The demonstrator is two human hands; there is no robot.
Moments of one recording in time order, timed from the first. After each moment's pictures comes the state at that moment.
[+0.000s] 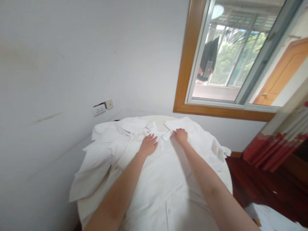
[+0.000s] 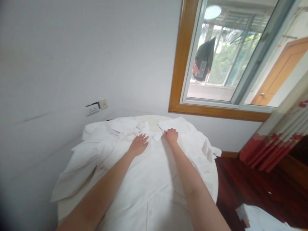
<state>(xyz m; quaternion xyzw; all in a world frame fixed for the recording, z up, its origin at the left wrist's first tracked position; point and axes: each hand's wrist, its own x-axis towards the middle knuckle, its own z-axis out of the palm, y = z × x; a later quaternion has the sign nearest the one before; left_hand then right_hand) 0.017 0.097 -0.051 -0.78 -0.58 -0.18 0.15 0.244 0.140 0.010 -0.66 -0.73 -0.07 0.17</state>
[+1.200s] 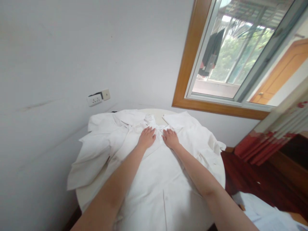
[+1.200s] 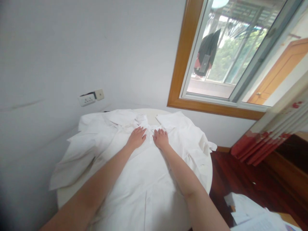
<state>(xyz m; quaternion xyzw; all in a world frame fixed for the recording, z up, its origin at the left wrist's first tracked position) 0.022 0.088 -0.039 -0.77 -0.58 -0.22 0.15 0.208 0.090 -0.027 -0.55 -0.82 -0.06 0.14</state>
